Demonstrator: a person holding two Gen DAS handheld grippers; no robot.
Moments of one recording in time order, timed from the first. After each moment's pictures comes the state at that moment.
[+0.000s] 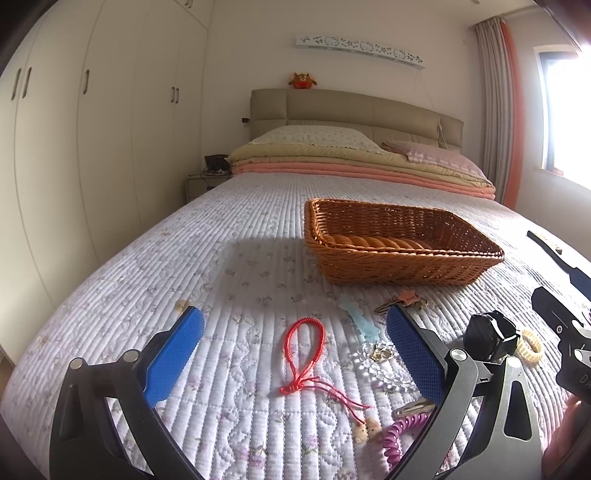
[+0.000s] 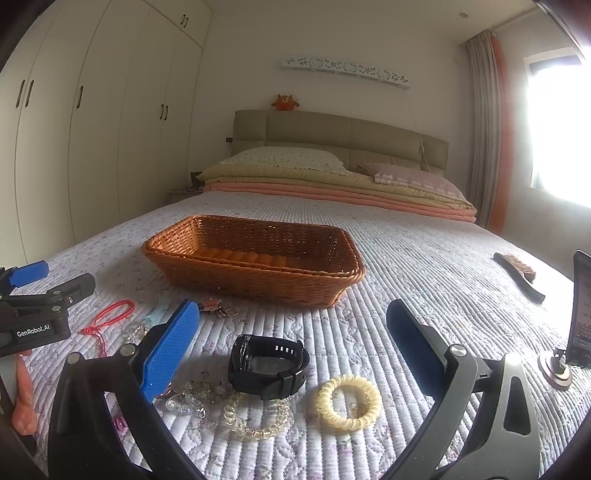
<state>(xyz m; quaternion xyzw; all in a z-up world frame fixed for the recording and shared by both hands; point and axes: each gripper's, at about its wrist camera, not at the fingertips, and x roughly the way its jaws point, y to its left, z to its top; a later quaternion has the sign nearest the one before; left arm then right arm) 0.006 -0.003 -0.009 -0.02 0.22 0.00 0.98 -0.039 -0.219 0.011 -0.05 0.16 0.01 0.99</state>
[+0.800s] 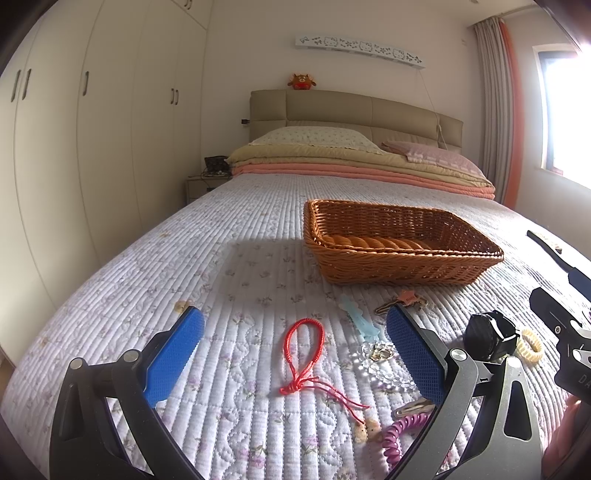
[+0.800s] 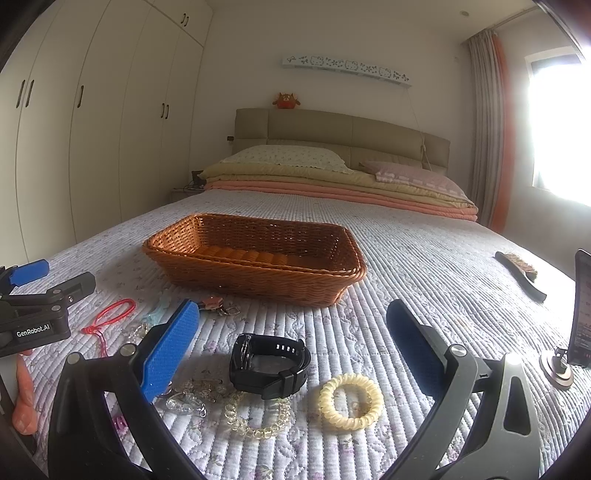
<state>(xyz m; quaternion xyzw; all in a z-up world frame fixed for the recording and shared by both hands) 0.006 -0.002 -0.009 -0.02 0.22 0.00 0.98 -0.039 -0.217 0.010 -0.05 0.16 0.01 0.99</state>
